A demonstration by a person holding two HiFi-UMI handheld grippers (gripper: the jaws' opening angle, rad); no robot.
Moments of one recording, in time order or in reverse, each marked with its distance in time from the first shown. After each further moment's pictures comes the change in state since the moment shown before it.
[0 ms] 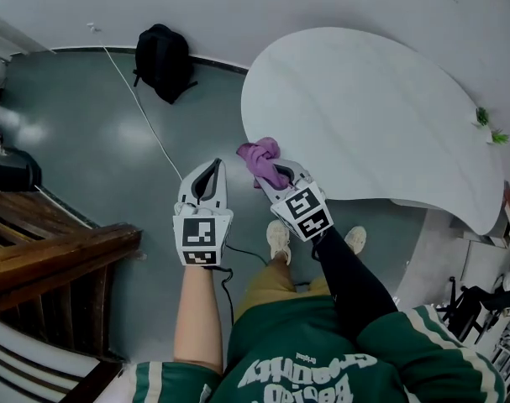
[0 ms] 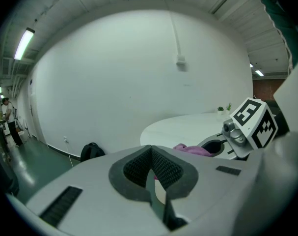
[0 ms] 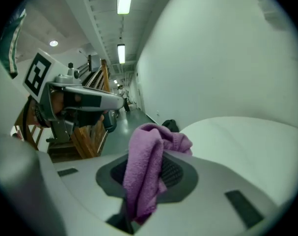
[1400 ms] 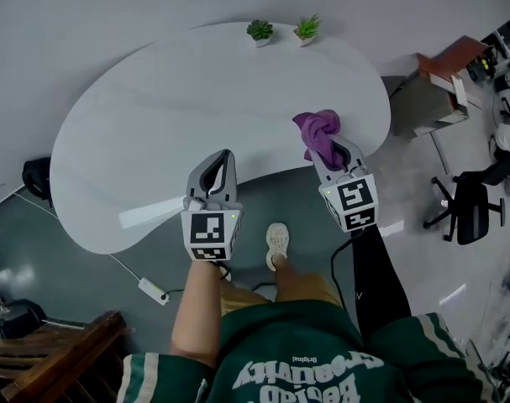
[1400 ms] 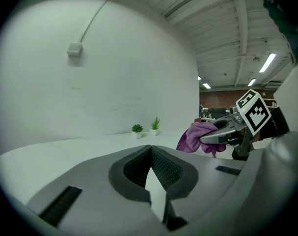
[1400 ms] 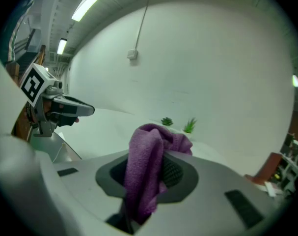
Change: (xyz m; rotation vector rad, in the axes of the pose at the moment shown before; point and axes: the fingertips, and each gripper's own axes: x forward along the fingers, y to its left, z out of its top) left arm 0.157 -0.667 0.124 0.136 -0.135 -0.576; right arm -0.646 -0.380 -0.253 0.166 -0.015 -0.853
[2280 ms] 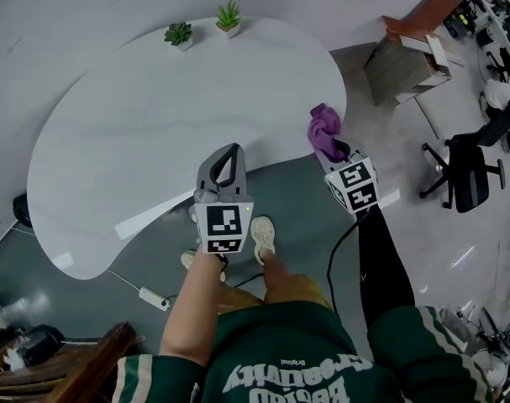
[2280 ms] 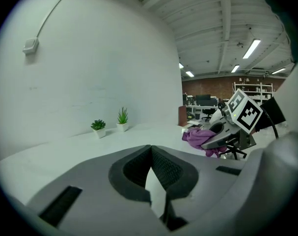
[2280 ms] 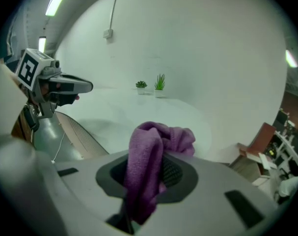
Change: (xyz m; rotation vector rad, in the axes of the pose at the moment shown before) left arm 0.110 -0.159 -0.018 0.155 0.094 -0.142; right arm -0.040 -0.134 -0.169 0.126 0.251 -0.008
